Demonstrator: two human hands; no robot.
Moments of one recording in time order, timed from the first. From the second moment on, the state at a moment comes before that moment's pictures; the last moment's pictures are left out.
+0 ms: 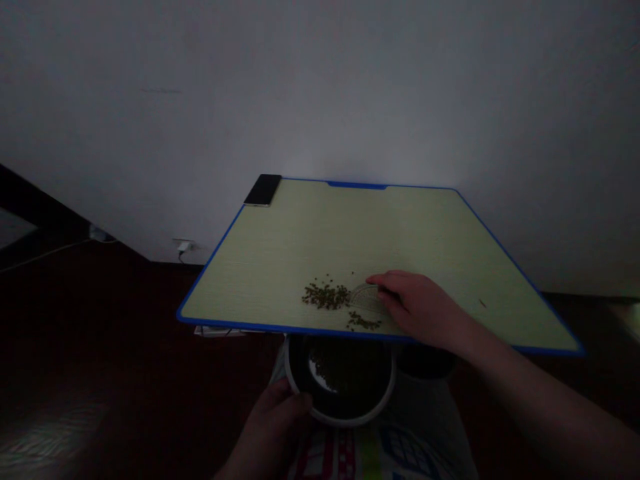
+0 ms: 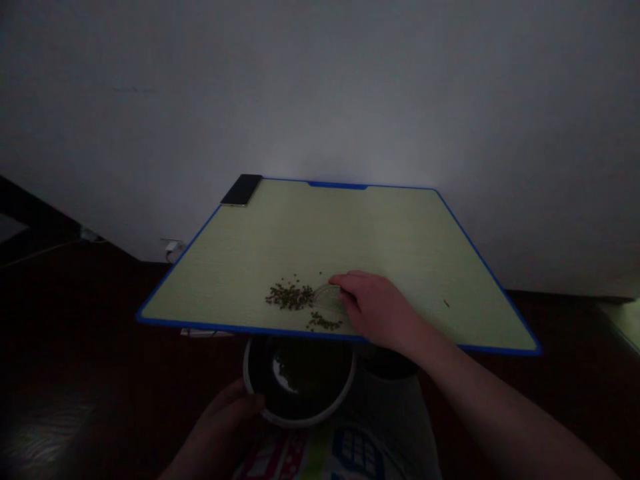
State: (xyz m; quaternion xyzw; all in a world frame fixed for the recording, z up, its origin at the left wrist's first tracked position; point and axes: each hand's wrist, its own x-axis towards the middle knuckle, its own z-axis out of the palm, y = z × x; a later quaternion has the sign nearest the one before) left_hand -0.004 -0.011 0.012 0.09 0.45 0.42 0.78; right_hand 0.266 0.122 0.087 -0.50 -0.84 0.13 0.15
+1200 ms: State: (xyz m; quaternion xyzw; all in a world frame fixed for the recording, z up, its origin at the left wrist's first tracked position) left_hand -0.005 -0.010 0.012 0.09 0.46 0.42 0.78; right_hand 0.267 0.117 0.087 -0.46 -0.86 0.17 0.15
